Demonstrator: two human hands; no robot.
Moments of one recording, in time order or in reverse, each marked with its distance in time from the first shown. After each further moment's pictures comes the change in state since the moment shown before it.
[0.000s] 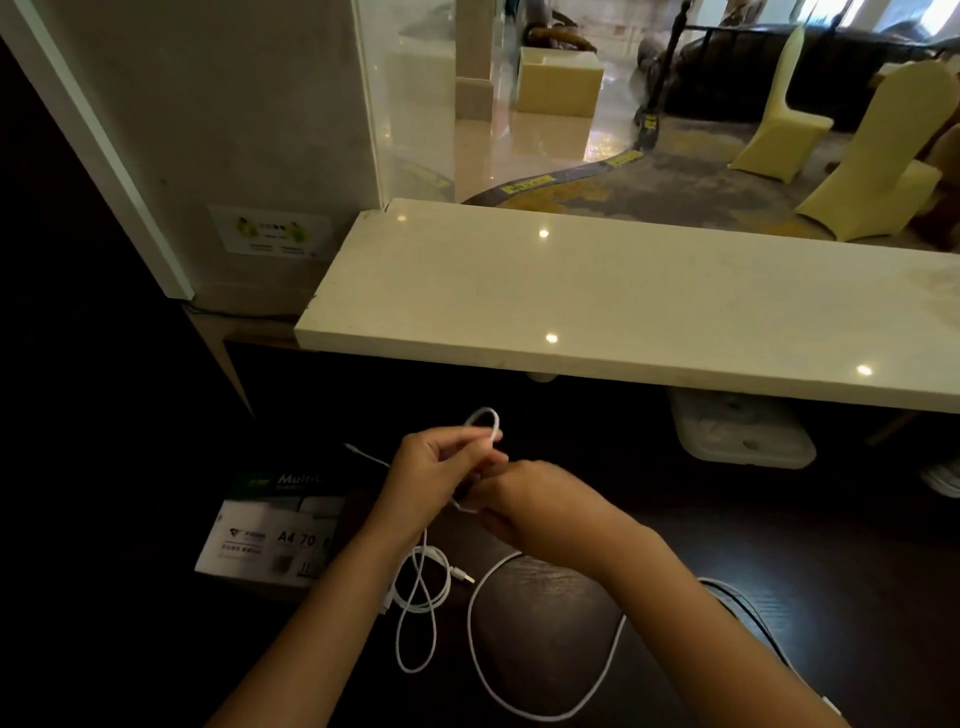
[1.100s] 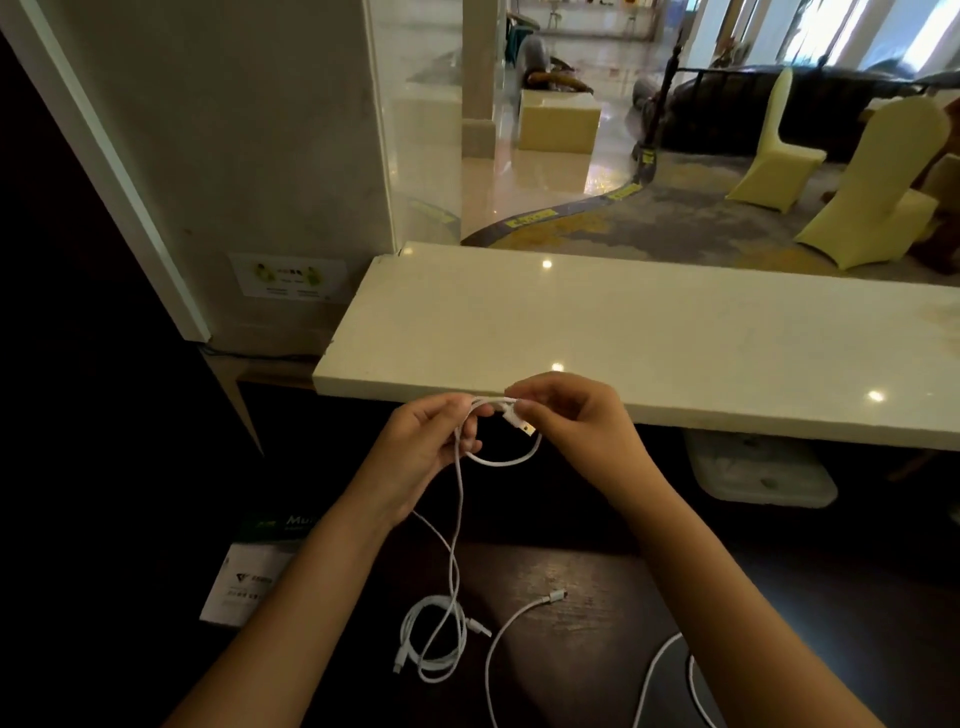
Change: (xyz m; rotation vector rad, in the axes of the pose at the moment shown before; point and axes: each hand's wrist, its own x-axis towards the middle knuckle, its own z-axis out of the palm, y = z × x) left_hand 0.035 0.051 -0.029 -0.182 -0.069 0.007; right_hand 0.026 0.023 -0.060 0.881 0.641 0.339
